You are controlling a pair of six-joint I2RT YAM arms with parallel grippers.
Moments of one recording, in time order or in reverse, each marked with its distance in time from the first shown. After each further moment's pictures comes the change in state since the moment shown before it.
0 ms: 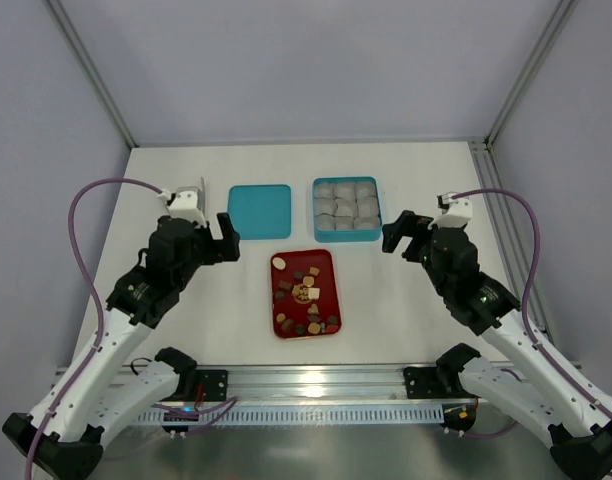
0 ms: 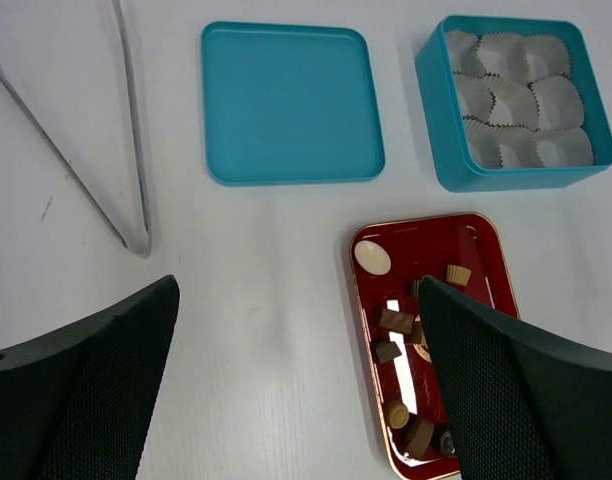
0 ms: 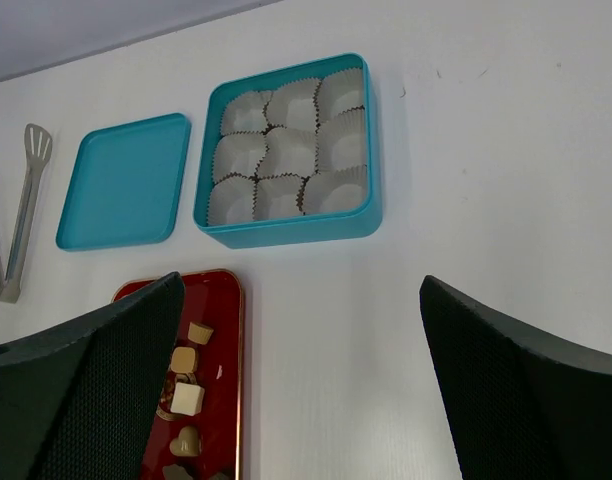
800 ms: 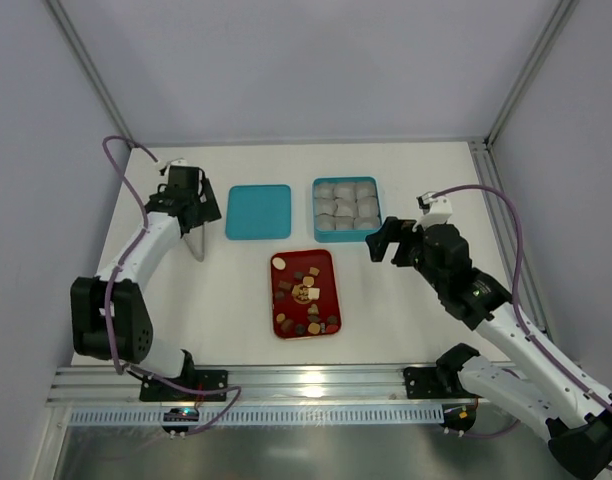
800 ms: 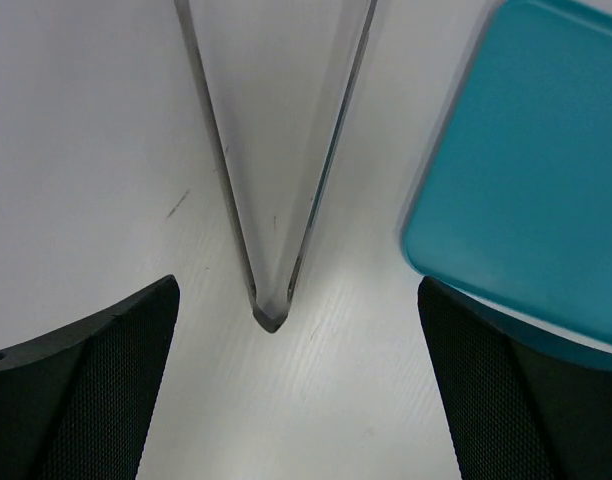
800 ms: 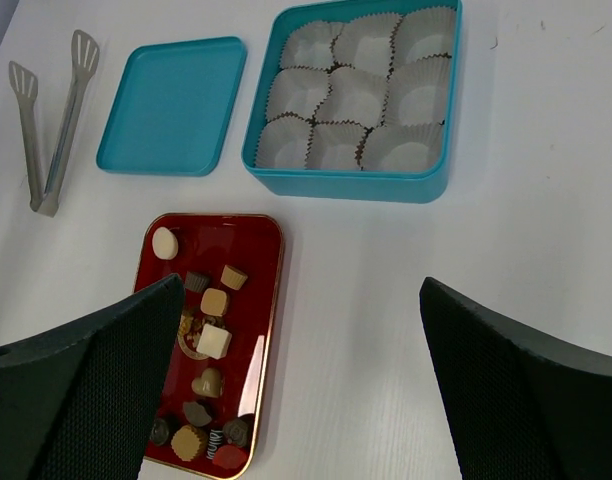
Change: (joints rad) left arm 0.357 0.621 0.215 0.050 -0.066 -0.033; right arm 0.000 0.055 0.001 0.000 -0.192 -0.030
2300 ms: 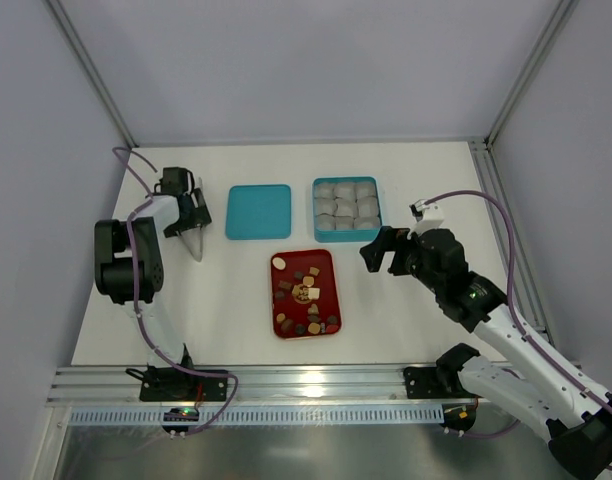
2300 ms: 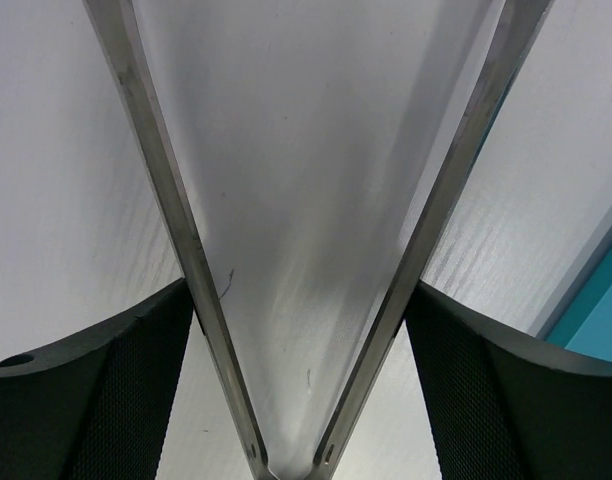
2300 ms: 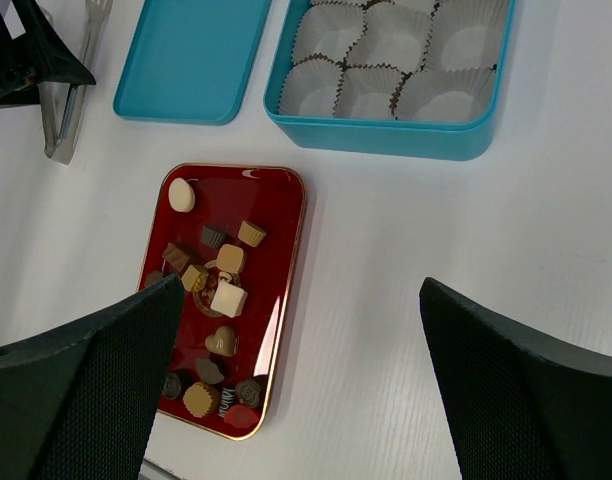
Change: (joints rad) left arm 0.182 0.507 0.129 0.152 0.169 0.080; right arm 0.000 -0.007 -0.053 -0.008 -0.115 0.018
